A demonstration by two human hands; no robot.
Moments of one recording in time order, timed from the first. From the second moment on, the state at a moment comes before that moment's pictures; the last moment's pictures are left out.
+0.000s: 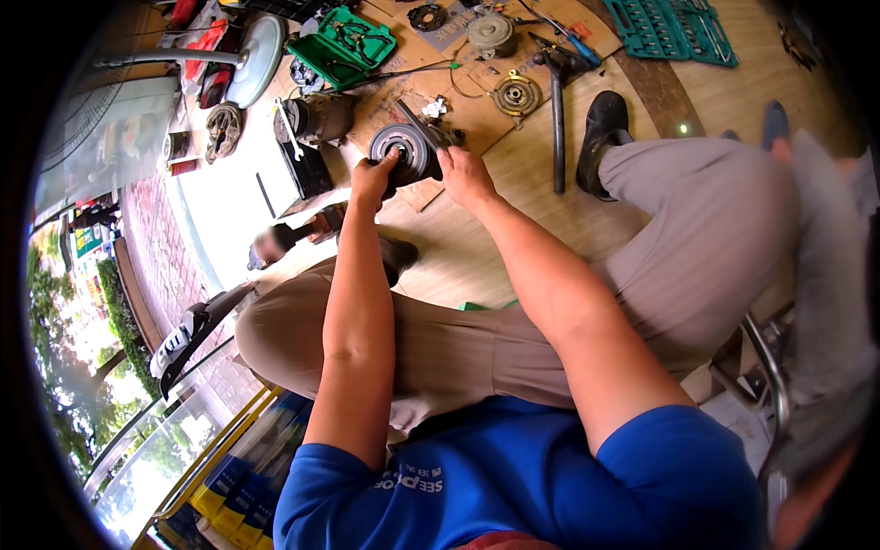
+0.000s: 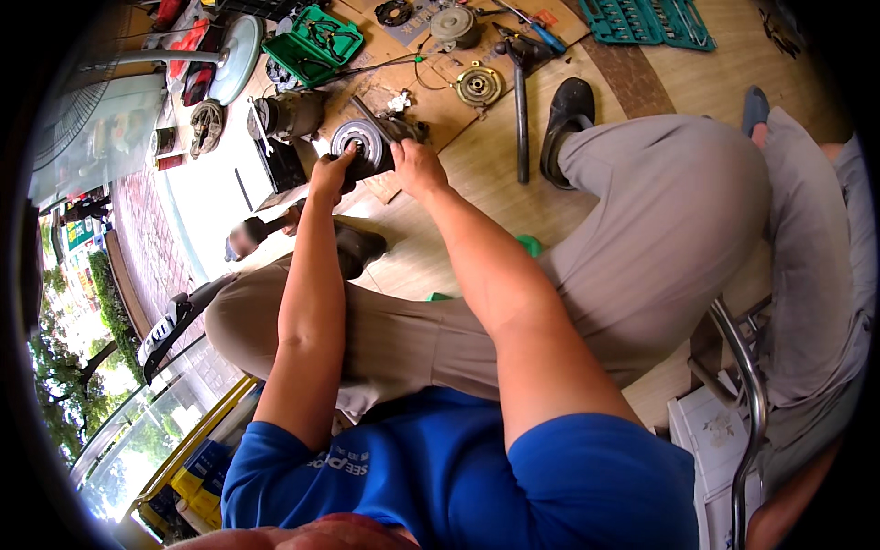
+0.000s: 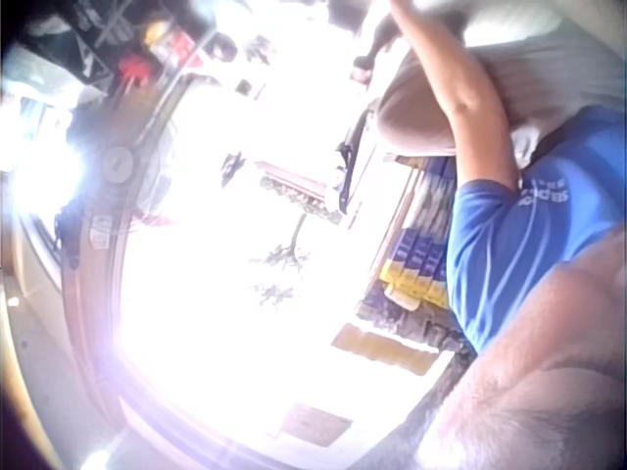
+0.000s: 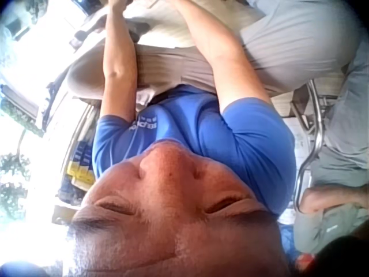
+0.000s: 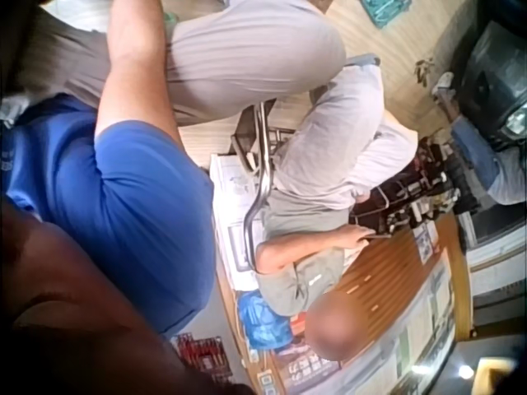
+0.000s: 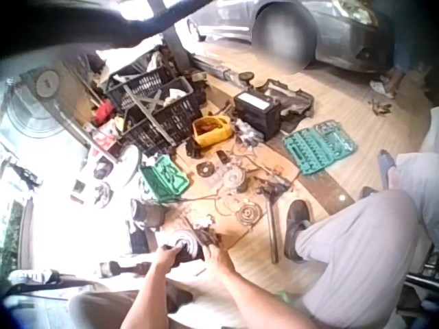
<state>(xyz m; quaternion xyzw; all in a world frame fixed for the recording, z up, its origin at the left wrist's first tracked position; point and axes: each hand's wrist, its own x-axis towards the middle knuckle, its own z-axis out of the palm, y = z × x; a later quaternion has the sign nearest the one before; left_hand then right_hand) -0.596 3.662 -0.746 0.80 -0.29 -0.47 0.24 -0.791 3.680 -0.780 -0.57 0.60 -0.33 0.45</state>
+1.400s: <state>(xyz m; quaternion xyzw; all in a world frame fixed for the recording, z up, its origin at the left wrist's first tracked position) -0.593 3.664 -0.753 0.82 -0.35 -0.42 0.19 -0.788 3.677 -0.796 -0.57 0.56 -0.33 0.50</state>
